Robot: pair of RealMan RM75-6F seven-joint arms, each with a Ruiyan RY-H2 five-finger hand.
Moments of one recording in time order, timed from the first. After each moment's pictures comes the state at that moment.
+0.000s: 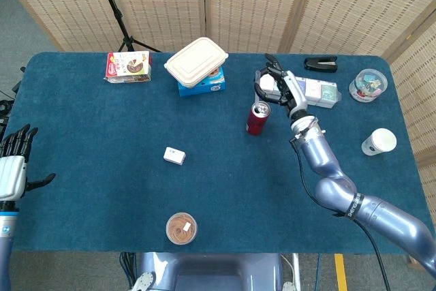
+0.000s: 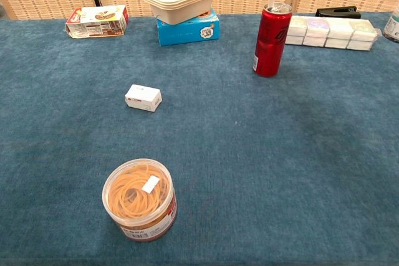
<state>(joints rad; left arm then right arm) -0.21 -1.34 -0.14 -1.27 1.38 1.40 -0.15 0.83 -1.44 0.64 -1.35 -0.90 0.65 0.79</state>
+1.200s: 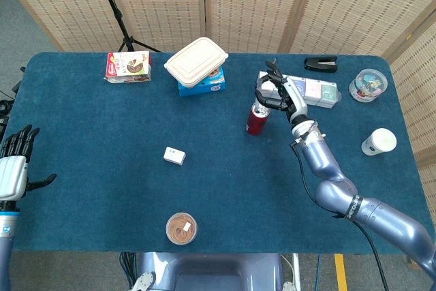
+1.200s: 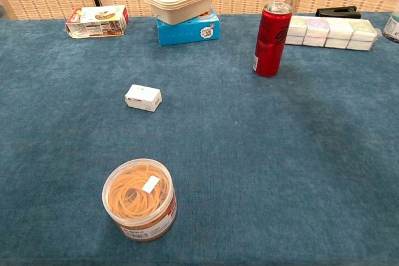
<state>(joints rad) -0.22 -1.34 -0.14 -1.26 1.38 1.38 -0.16 0.82 -1.47 0.61 -1.31 -0.95 0.63 0.81</state>
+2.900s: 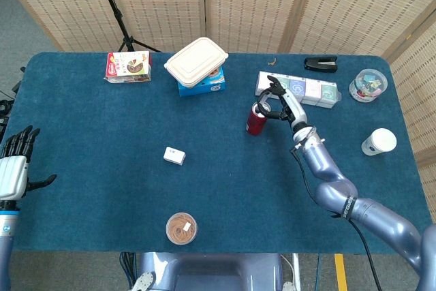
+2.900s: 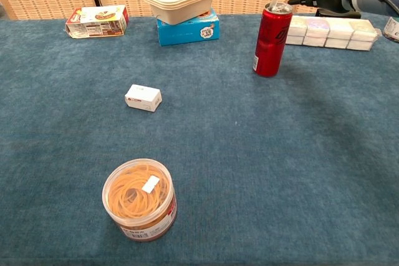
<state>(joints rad) -0.22 -1.34 -0.14 -1.25 1.37 1.36 -0.17 0.83 -1.54 0.52 -1.14 -1.07 0.57 0.86</state>
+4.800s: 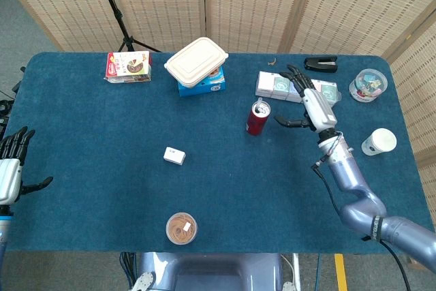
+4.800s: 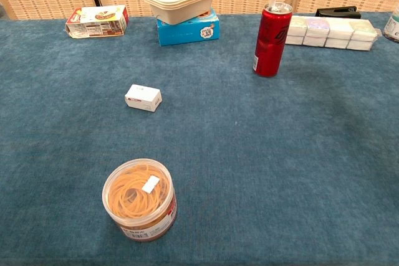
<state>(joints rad) -0.19 -1.27 -0.12 -1.33 1.41 1.41 -0.21 0.68 -1.34 0.40 -1.35 -1.32 0.98 0.42</state>
